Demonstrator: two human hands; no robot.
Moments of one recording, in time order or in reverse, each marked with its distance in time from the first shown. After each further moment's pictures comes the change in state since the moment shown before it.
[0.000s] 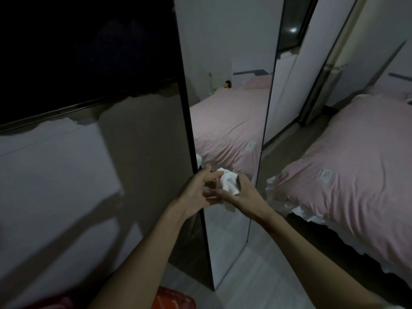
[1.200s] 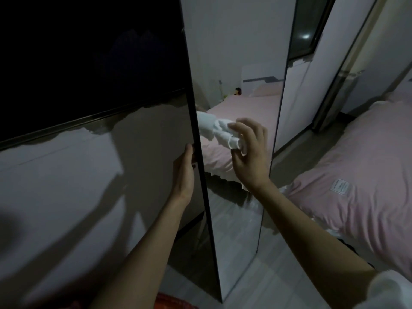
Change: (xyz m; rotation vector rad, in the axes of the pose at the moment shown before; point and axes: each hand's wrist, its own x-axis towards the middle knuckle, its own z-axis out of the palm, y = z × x) left_hand 0.016 0.043 -0.023 0.128 0.420 0.643; right_hand 0.081 -0.054 -0.007 -0.341 0.653 -0.624
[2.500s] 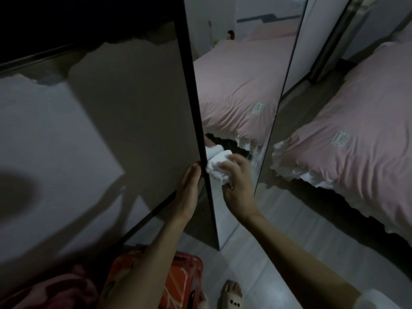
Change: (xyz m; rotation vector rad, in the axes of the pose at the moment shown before) left_hand -0.050 -0.125 -0.026 0.131 -0.234 -0.295; right_hand -0.165 0.045 0.048 -0.021 -0.232 0.351
